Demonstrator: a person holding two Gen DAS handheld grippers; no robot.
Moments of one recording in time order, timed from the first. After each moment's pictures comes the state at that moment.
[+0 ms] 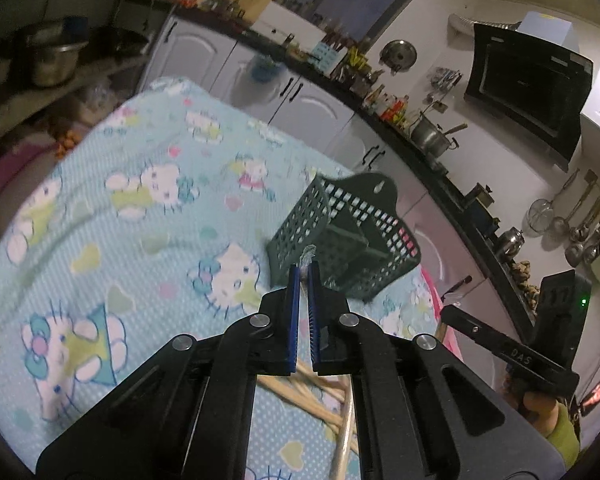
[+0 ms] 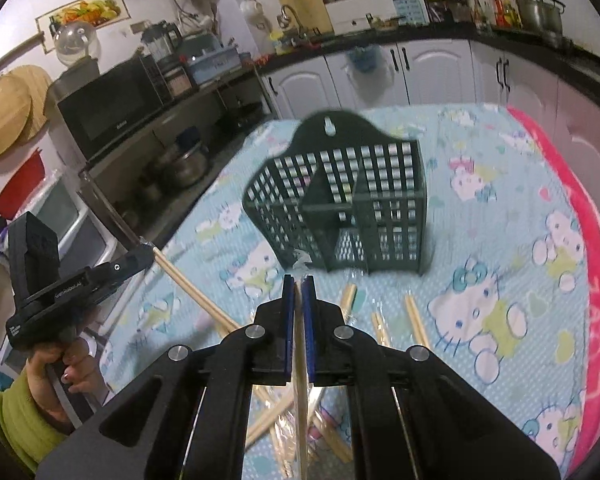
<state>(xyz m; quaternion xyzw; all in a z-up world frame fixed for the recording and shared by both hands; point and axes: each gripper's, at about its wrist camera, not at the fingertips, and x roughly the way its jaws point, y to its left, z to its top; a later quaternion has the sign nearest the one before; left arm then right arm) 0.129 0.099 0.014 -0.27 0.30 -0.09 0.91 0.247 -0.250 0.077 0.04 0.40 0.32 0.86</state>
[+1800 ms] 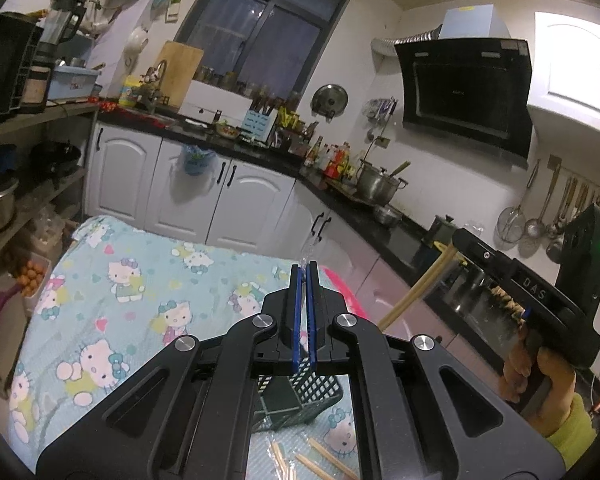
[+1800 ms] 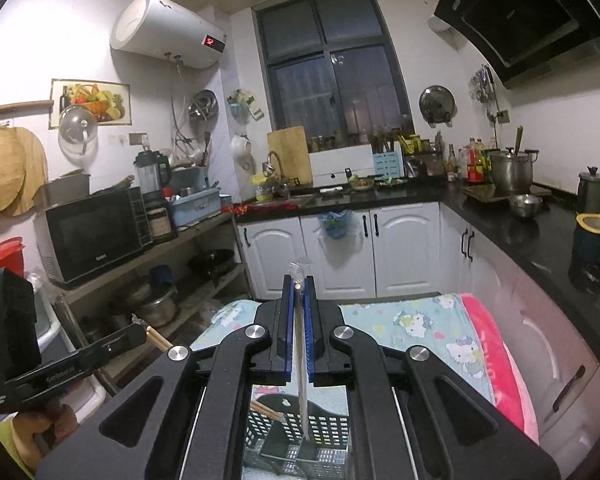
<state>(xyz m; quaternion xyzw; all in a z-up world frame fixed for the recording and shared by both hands) 0.211 0.038 0.162 -0.18 0.18 -0.14 0.96 0.318 -0.273 0.245 0.05 0.16 0.25 0.95</state>
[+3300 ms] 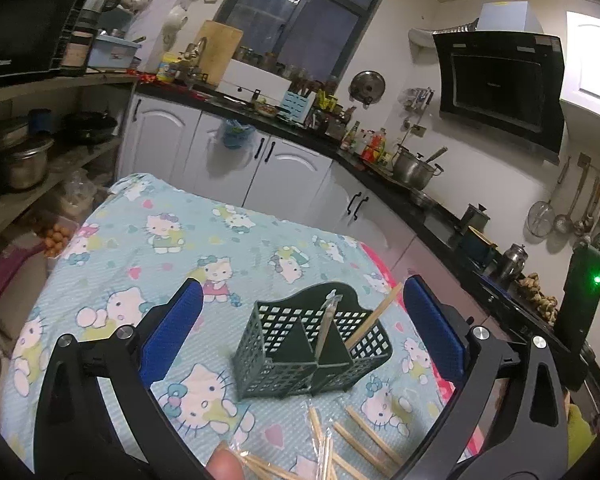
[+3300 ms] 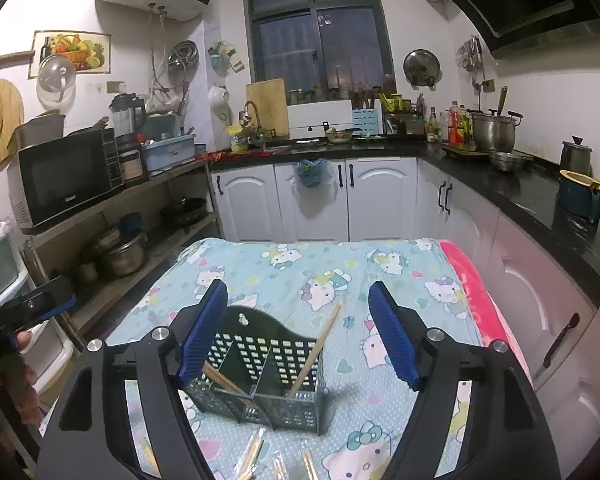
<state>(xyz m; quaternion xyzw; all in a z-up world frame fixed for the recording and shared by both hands) 0.188 0.061 0.102 -0.20 0.21 -0.08 0.95 0.306 -0.267 0.151 0.01 0.22 0.21 0.95</state>
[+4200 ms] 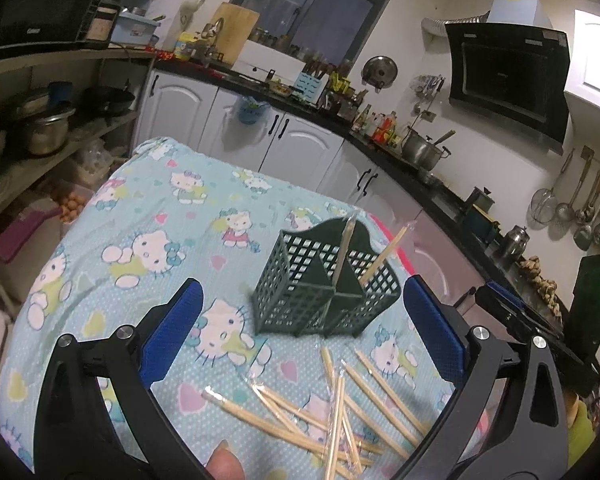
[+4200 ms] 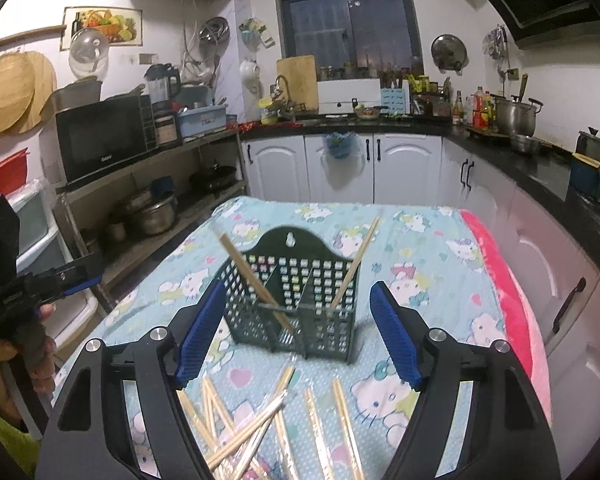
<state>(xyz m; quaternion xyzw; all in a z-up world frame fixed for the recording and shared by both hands) 0.130 0.071 0.062 -0.21 0.24 -0.07 0.94 0.229 -0.265 0.122 -0.02 0.26 0.26 0.93</state>
